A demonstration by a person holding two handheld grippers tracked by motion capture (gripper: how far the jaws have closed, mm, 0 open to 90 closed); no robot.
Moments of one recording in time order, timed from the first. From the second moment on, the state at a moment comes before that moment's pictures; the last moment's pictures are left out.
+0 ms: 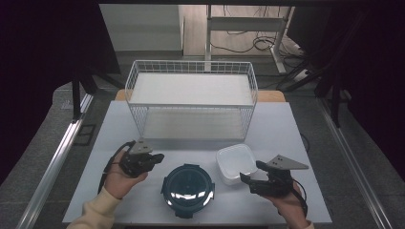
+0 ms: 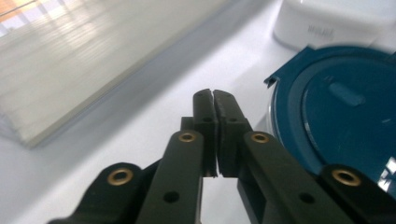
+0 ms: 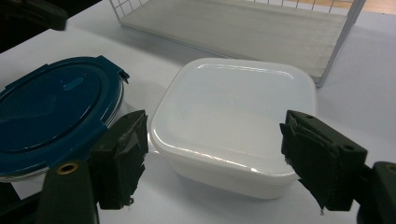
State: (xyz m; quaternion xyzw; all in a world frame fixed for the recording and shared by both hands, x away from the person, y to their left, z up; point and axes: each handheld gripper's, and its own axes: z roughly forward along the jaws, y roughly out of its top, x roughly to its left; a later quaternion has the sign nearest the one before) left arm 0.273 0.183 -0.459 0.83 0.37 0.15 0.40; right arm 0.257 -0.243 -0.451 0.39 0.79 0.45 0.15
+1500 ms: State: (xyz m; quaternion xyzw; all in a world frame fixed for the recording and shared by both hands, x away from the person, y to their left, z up) left arm 0.238 0.207 -0.472 0.75 0.50 0.09 0.42; right arm 0.247 -0.226 -0.452 0.38 0.78 0.48 0.14
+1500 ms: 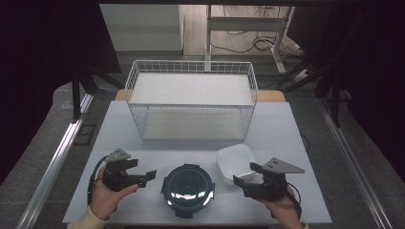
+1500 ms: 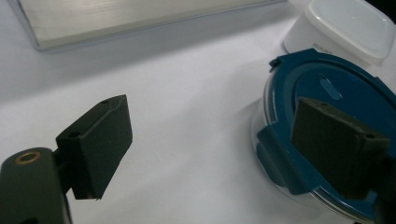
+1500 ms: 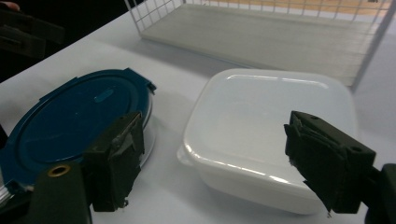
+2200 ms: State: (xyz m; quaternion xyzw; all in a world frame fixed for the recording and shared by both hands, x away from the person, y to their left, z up) left arm 0.228 0.195 -0.480 0.73 0.50 -0.01 0.46; right arm 0.215 -0.183 -0.463 0.44 0.75 0.49 0.05
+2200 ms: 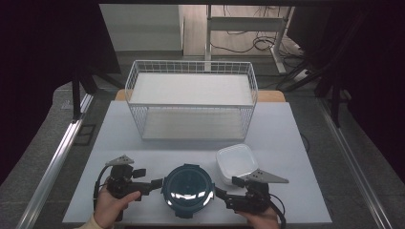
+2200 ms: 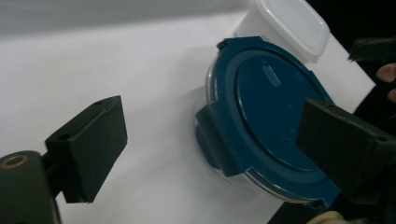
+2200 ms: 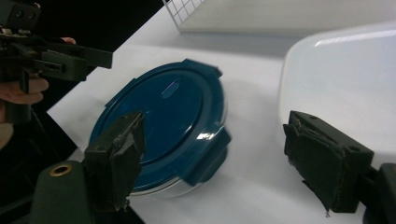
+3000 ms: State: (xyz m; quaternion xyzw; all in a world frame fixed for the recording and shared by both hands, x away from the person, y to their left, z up) left arm 0.240 0.175 -0.511 0.71 0.50 -0.15 0.47; right arm 0.220 -0.158 -0.505 0.50 0.72 0.47 -0.08
